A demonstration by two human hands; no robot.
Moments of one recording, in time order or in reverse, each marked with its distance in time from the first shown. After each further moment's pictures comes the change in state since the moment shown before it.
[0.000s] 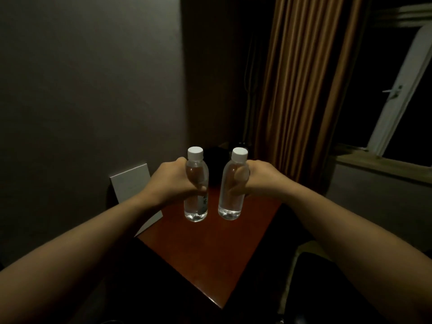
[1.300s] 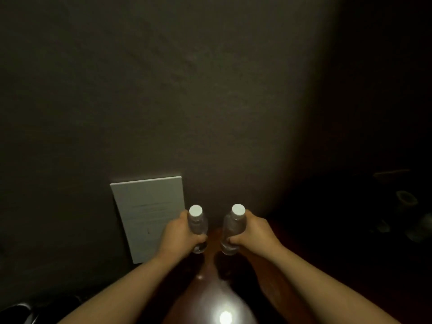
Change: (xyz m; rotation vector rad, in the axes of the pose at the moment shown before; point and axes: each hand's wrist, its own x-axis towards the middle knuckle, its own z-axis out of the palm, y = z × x) left_hand 0.294 -0.315 0.242 0.014 0.313 -1.132; right_hand 0.545 0.213 0.291 0.163 -0.614 -0.226
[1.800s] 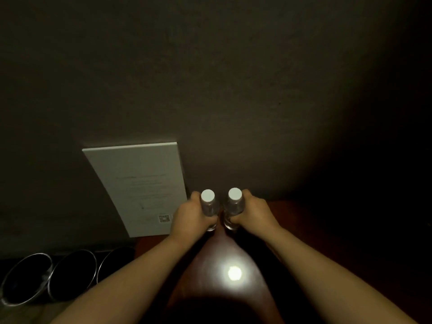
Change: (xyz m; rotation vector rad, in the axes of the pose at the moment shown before) left_hand 0.049 -0.037 0.089 0.033 -0.006 -0.077; right_hand 0.089 0.050 0.072 -0.005 -0.107 -0.006
